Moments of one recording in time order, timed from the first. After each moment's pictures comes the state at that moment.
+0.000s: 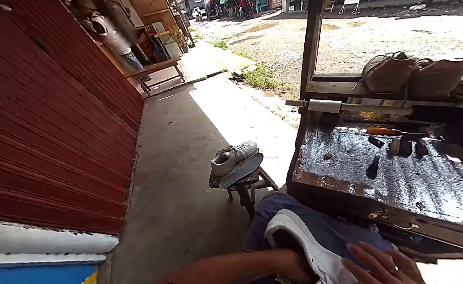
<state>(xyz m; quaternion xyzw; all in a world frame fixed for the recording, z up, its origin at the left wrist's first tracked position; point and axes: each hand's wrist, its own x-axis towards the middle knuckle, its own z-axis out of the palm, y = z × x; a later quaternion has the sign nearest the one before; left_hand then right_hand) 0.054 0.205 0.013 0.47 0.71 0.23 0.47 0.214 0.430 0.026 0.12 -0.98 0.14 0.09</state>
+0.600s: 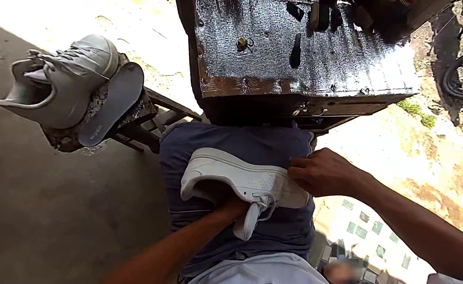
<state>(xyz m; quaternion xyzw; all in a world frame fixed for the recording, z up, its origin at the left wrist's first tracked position) 0.082 0.185 -0.007 0.24 0.75 0.37 0.50 0.190 0.439 0.033 0.19 -0.97 0.13 -0.08</state>
